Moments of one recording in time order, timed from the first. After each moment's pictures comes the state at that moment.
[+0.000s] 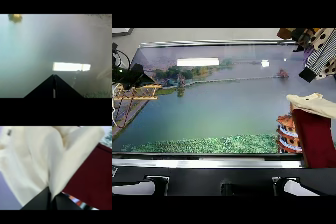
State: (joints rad) left arm 0.25 -1.52 1.75 0.98 -1.46 -1.61; right arm -0.63 -1.34 1.61 -1.57 1.56 2.11
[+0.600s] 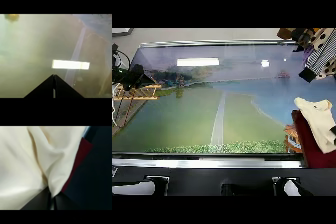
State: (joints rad) left arm 0.25 -1.52 1.75 0.98 -1.48 -1.62; right arm -0.63 -1.04 0.98 -1.87 1.47 2.09
